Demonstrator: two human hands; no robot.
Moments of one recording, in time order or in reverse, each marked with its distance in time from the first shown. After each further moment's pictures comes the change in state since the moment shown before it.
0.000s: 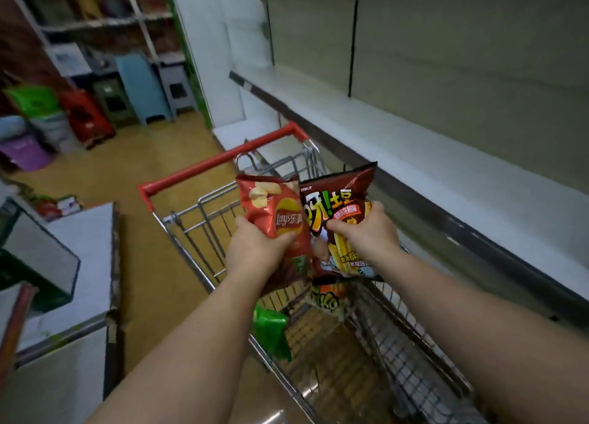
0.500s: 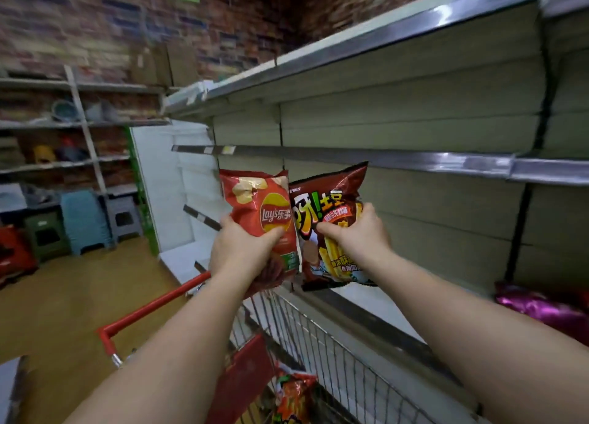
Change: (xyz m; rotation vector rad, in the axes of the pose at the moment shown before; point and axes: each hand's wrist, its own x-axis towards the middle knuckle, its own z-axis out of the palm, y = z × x) left_hand -0.081 0.166 -0.113 -0.233 0.075 0.485; right_hand -0.092 -0.144 -0.161 0.100 0.378 -0.281
